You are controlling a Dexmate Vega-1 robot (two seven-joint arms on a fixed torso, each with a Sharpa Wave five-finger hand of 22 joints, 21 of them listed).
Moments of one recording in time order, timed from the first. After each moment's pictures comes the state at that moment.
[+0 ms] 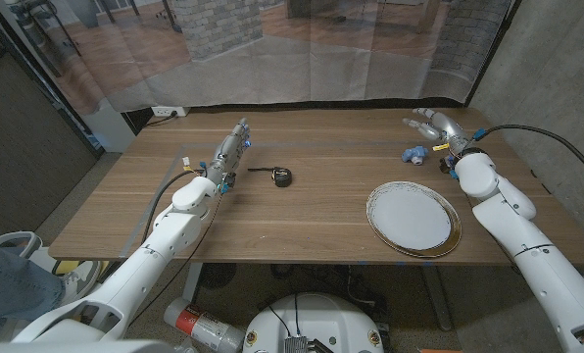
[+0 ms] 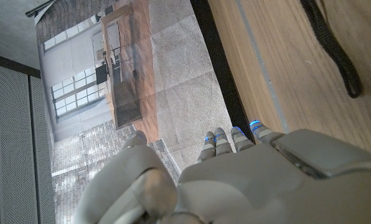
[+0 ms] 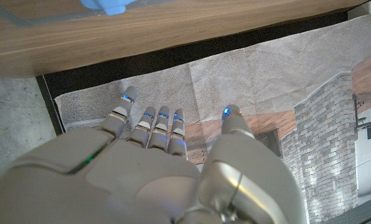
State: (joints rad) left arm 0.88 0.45 0.28 -1.38 -0.53 -0.17 -0.06; left_hand 0.34 -0.04 0.18 0.09 0.36 -0.04 0.06 0.20 0.18 -0.05 0.01 0.20 0.18 -0.11 0.02 0.19 0.18 -0.15 -0.04 0.26 0.17; right arm -1.01 -0.53 -0.03 -1.69 -0.44 -0.06 0.00; right_hand 0.42 0.05 0.30 -0.16 0.18 0.29 -0.04 0.21 0.19 0.23 -0.03 0.21 0.18 0.14 0.03 0.18 0.18 0.18 0.16 0.34 0.17
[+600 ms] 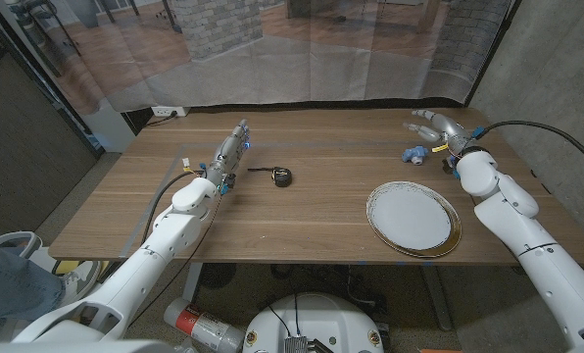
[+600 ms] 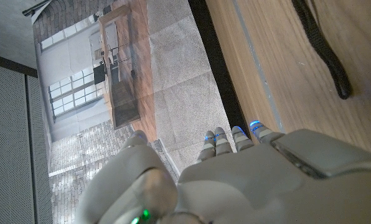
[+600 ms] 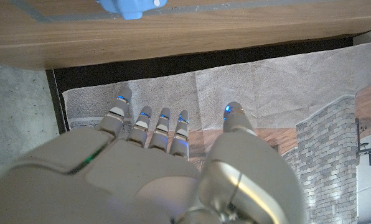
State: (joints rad) left arm 0.89 0.45 0.28 -1.38 -0.53 -0.16 -0.05; left_hand 0.35 -0.04 0.18 0.09 0.35 -0.03 0.06 0.20 0.18 -0.05 0.00 0.20 0.18 -0.11 0.04 0.19 0.18 -0.15 -0.04 0.25 0.17; right arm -1.01 -0.56 -0.05 -1.73 -0.51 -0.13 0.03; right_hand 0.45 0.03 0.30 -0.16 0.18 0.27 -0.11 0.19 0.19 0.20 -0.06 0.20 0.18 0.13 0.07 0.18 0.18 0.17 0.21 0.31 0.17
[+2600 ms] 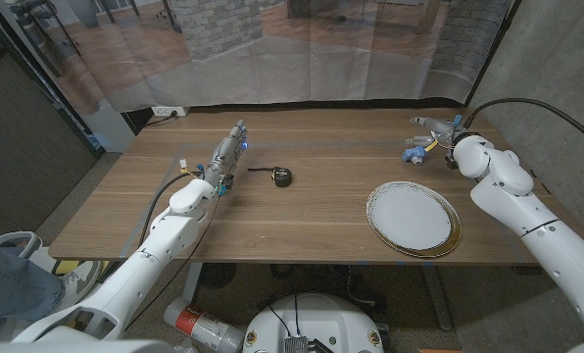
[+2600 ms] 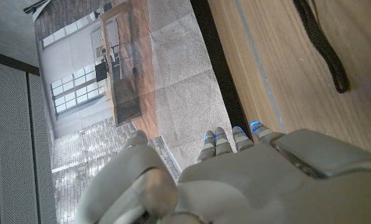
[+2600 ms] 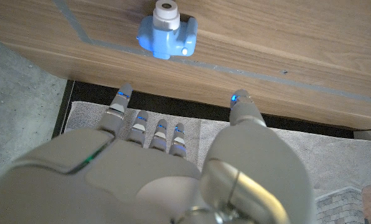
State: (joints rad) left arm 0.91 0.46 0.27 -1.41 -0.54 -0.16 -0.04; left_hand 0.35 -0.03 0.17 0.09 0.35 -0.03 0.06 0.20 0.18 -0.04 0.01 0.20 0.18 -0.11 0.04 0.19 0.18 -0.15 -0.03 0.23 0.18; right arm -0.91 -0.69 -0.19 -1.80 -0.71 -0.37 0.34; right_hand 0.57 -0.06 0.31 -0.17 0.21 0.06 -0.09 0.18 0.19 0.04 0.00 0.18 0.18 0.05 0.10 0.18 0.18 0.24 0.22 0.26 0.18
